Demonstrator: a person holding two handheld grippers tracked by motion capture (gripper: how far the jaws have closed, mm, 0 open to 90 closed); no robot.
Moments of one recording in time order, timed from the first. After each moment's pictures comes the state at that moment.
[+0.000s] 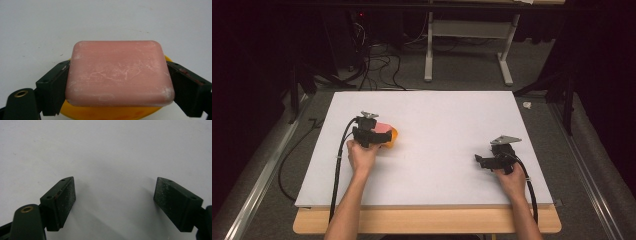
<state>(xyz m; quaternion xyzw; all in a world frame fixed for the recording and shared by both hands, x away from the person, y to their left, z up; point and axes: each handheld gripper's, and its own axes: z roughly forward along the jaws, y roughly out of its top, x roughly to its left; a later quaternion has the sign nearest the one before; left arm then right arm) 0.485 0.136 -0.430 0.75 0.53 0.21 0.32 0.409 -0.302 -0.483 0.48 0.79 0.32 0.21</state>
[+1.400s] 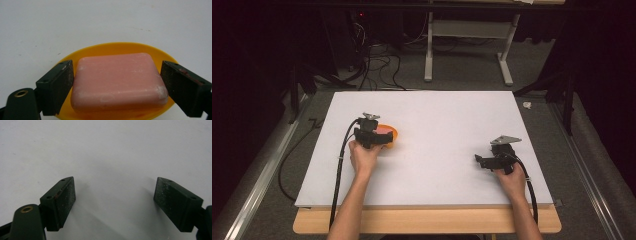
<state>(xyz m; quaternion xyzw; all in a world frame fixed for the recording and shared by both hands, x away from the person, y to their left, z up) 0.485 0.134 -0.436 0.75 0.53 0.22 0.32 0.409 -0.302 -0.483 0.48 0.79 0.32 0.21</state>
